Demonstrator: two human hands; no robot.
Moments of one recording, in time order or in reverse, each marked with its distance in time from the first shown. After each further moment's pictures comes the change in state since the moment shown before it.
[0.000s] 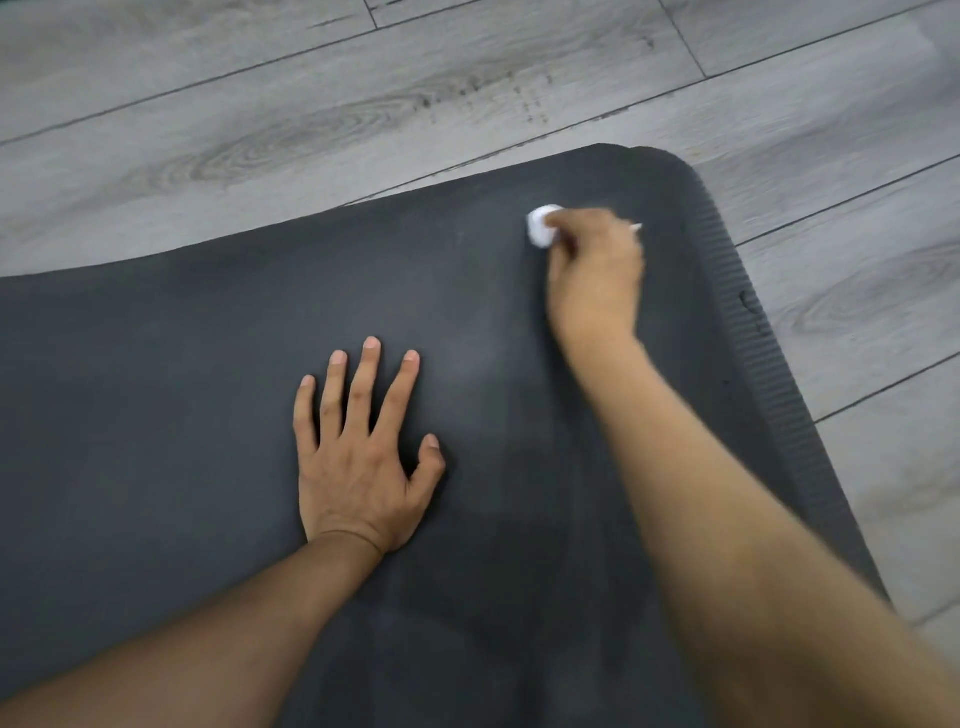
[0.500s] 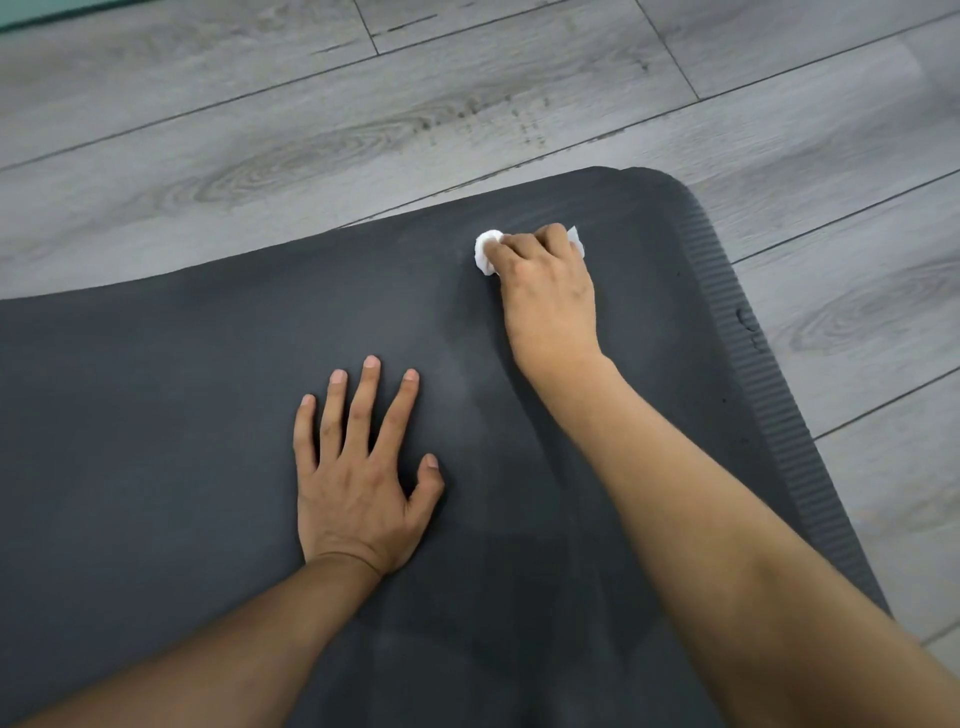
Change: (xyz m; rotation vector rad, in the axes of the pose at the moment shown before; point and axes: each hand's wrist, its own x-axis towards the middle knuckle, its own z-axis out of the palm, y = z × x) left_hand 0.000 -0.001 -0.001 0.002 -0.016 0.004; right_hand -0.006 -0.018 0.016 -0.252 -0.070 -0.377
